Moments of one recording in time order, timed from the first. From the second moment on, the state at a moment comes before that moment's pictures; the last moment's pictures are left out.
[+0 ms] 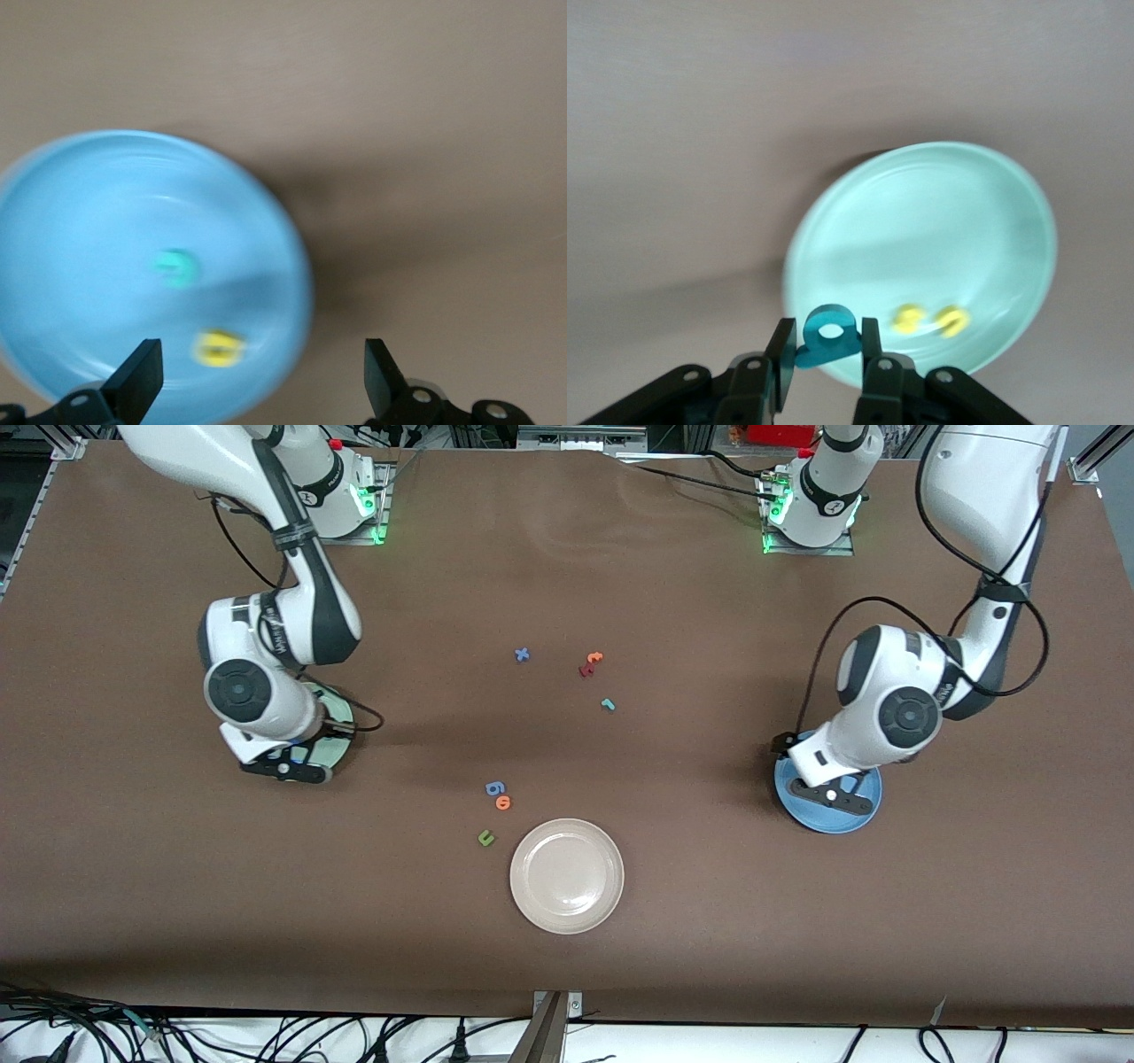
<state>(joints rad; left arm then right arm) -0.11 0.46 -0.16 -1.90 0.06 2.21 -0.13 0.44 0.40 -0.28 -1.93 -0.02 2.09 0.29</state>
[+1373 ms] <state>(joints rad) -0.49 0.66 -0.31 -1.85 0.08 2.43 -1.09 0.38 0.38 -0.30 -1.90 -0.01 2.00 0.14</state>
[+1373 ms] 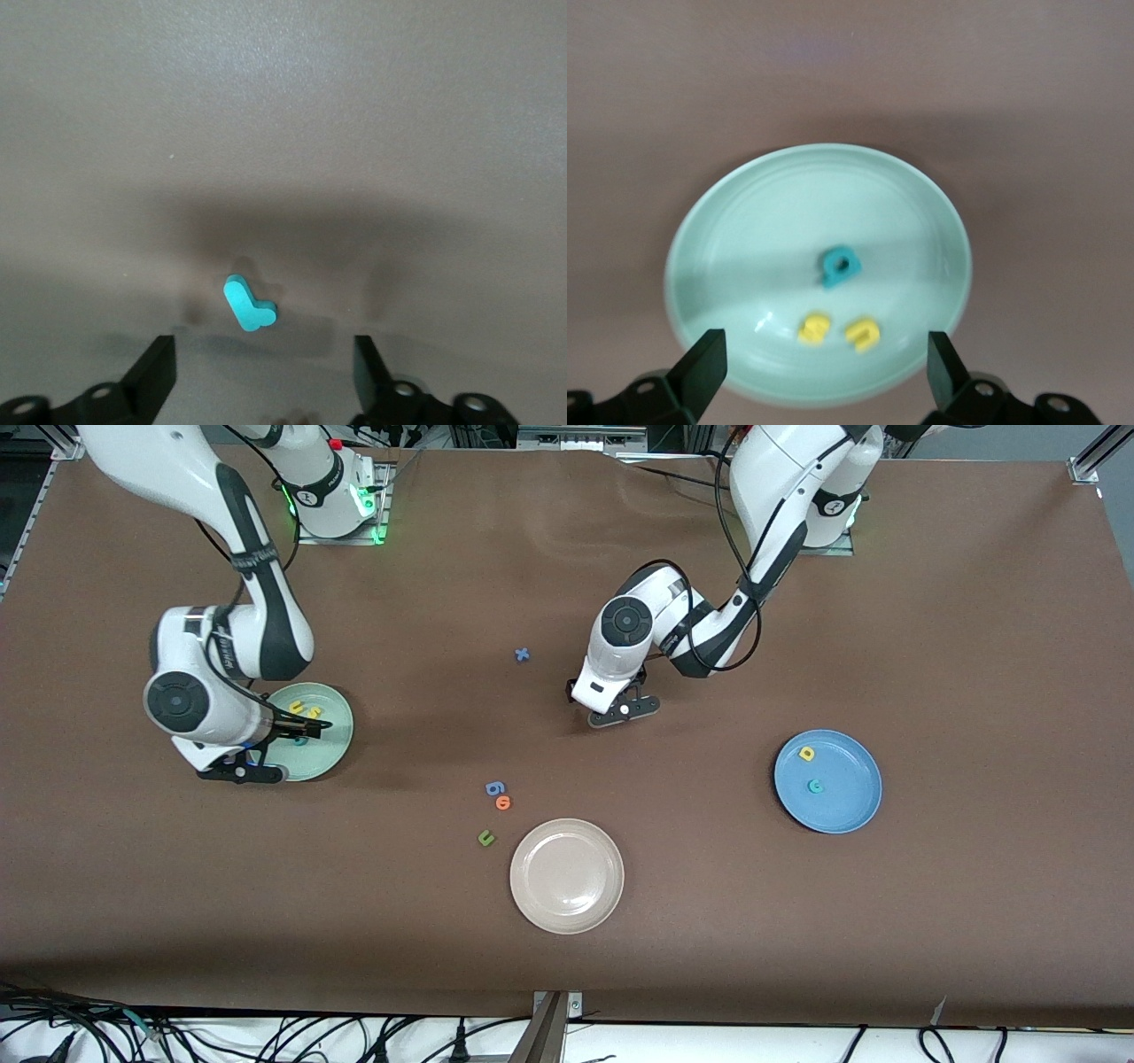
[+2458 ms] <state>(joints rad) -0.48 0.66 -0.30 -1.85 0.10 2.44 -1.09 0.38 0.35 -0.38 -1.30 0.07 1.35 0.14</state>
